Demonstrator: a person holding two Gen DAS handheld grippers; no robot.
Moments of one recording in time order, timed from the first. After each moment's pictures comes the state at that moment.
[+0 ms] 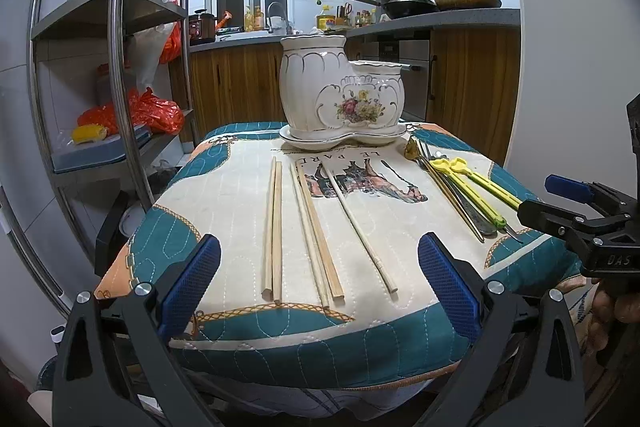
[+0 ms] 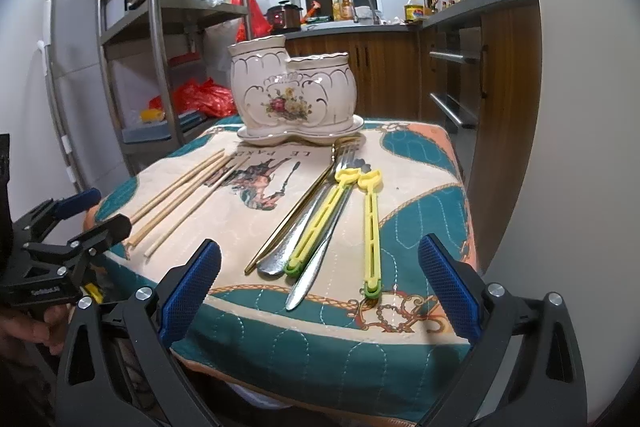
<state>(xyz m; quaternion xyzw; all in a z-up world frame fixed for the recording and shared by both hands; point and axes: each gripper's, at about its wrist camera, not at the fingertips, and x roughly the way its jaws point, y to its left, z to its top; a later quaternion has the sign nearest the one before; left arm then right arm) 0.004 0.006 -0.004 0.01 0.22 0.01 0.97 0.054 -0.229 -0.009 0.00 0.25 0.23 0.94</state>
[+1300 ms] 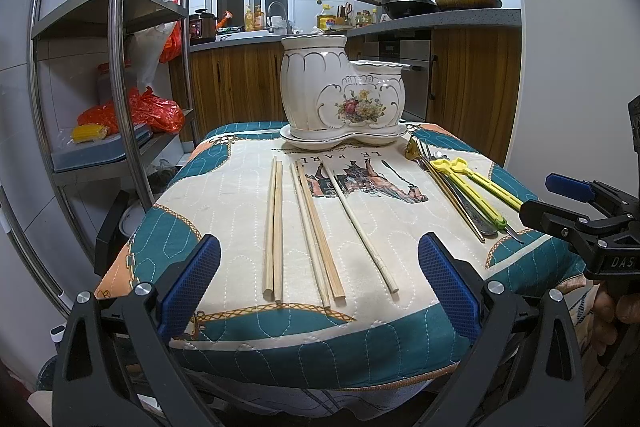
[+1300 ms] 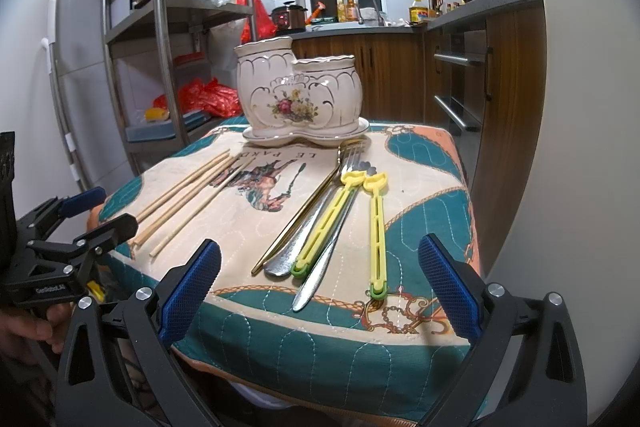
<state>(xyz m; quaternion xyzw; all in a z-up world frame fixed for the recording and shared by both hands) 0.004 0.007 -0.004 0.01 0.22 0.01 0.97 0.052 -0.227 -0.009 0.00 0.25 0.24 0.94</state>
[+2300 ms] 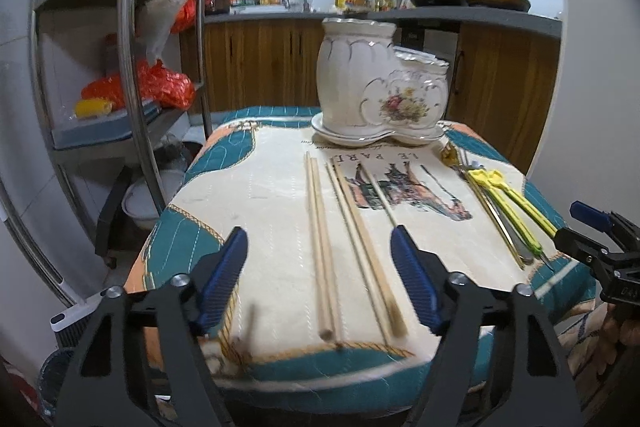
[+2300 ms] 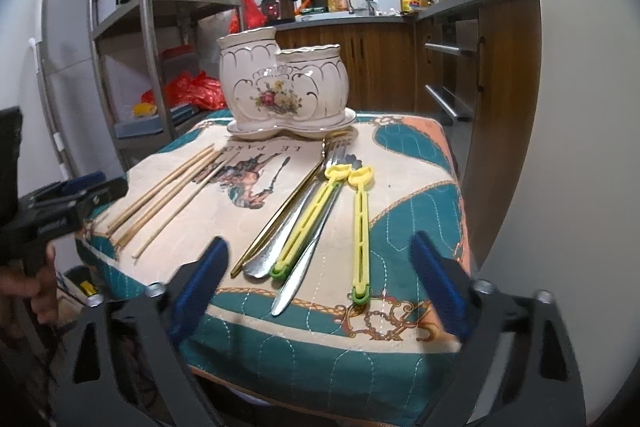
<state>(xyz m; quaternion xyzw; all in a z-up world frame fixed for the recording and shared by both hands) 0.045 0.046 0.003 -0.02 0.28 0.02 0.96 0.069 -0.229 -0.011 0.00 0.28 0.22 0.94</state>
